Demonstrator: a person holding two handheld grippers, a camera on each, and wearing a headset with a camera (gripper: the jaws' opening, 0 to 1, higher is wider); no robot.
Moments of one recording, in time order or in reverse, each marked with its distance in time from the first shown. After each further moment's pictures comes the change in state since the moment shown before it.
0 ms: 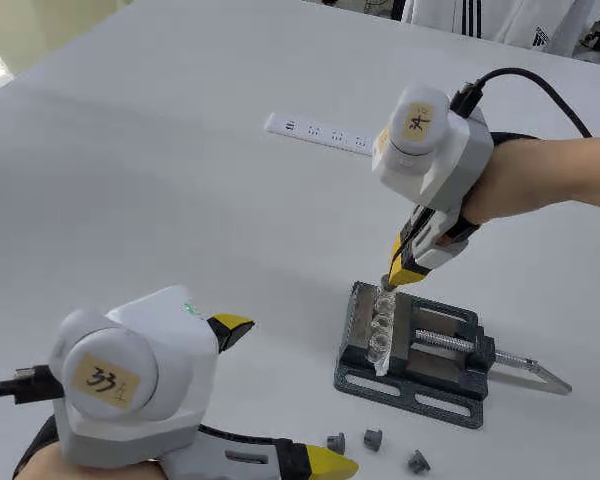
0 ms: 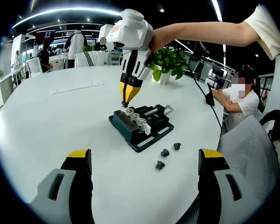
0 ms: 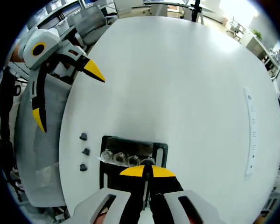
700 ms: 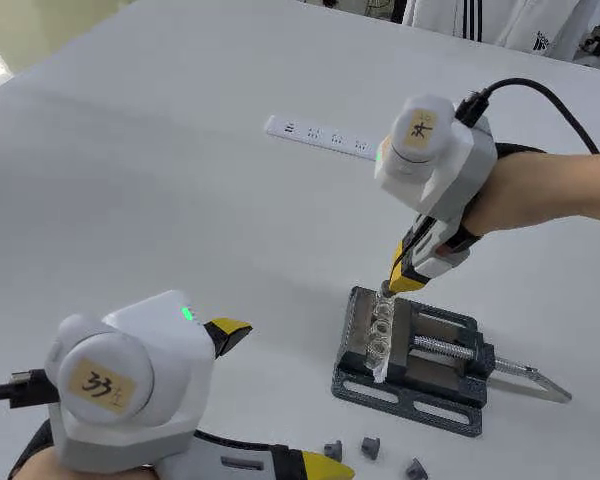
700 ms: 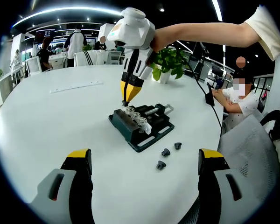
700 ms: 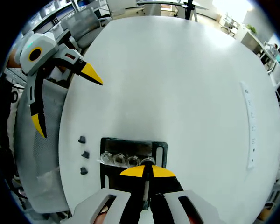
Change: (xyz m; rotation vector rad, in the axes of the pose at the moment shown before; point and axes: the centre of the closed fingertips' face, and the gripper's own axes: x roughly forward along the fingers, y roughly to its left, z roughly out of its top) left arm 0.004 0.003 -0.002 -0.003 0.007 -0.011; right arm 0.002 0.002 0.000 0.059 0.013 -0.018
